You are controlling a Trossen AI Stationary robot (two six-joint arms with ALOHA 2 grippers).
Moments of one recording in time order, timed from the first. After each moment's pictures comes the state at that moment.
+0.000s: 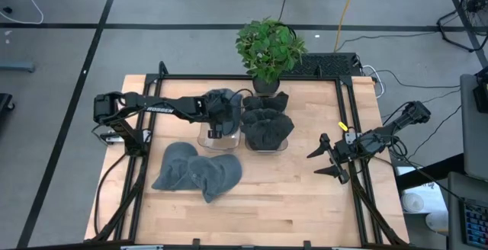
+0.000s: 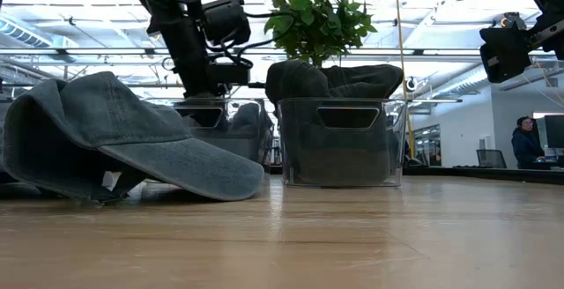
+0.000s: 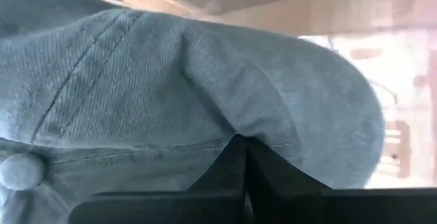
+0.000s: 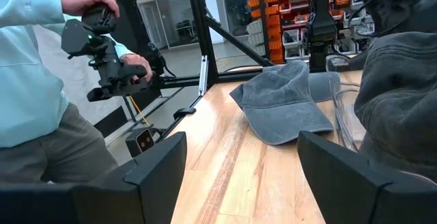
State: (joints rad) left arm 0.25 1.63 1.00 -0.44 -0.25 0.41; right arm 0.55 0.14 0.02 0.11 0.23 0.22
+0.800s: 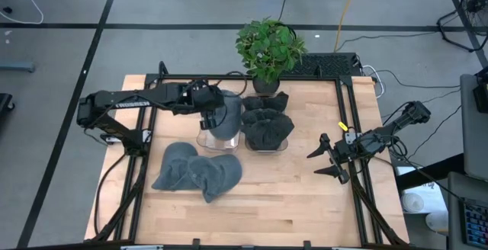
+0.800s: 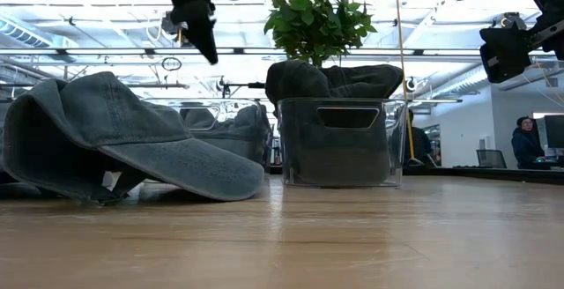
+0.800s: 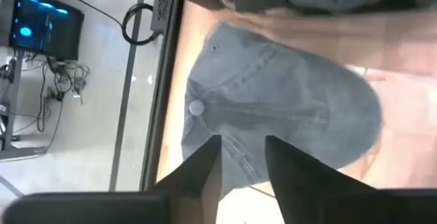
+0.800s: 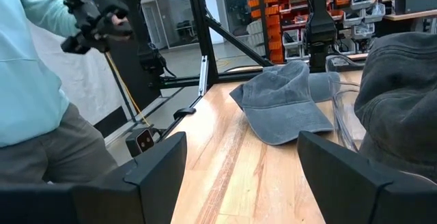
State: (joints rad) left arm 0.17 1.47 1.36 -0.95 -0.42 0.19; right arm 0.55 0.14 0.02 0.11 0.23 0.22
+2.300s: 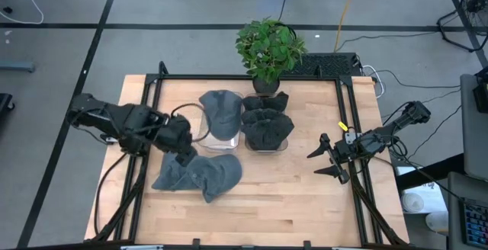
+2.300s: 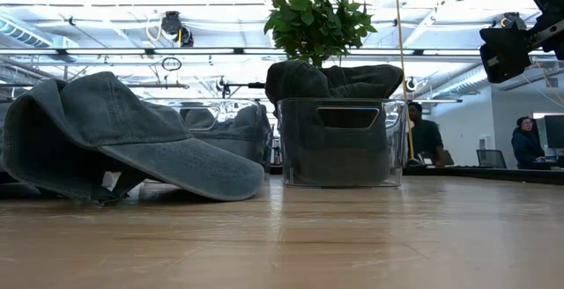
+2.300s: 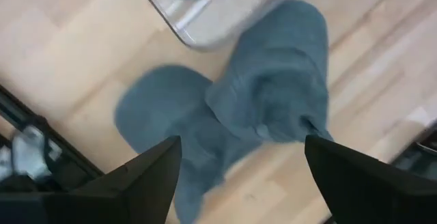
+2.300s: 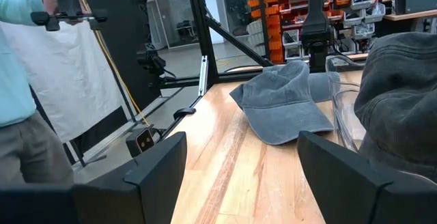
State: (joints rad) left arm -0.29 1.35 1.53 -1.54 -0.09 -1.14; right arm 0.55 0.14 0.02 0.11 0.23 0.22
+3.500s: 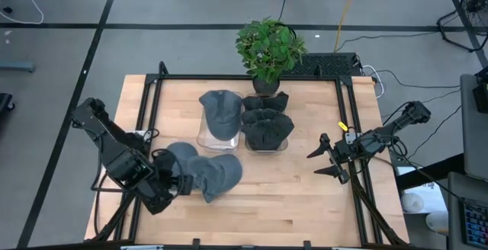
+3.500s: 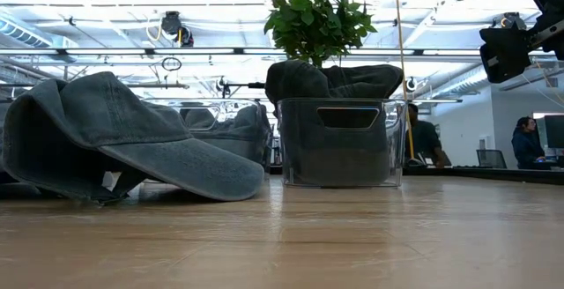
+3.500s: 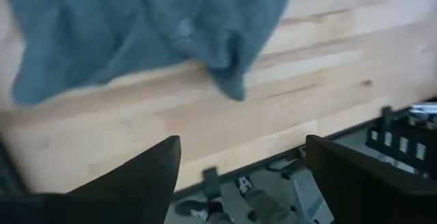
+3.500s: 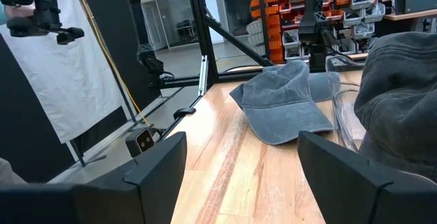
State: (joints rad) left arm -0.76 1.46 1.53 -1.34 -0.23 -2.16; right arm 0.55 0.14 0.02 0.11 0.23 0.22
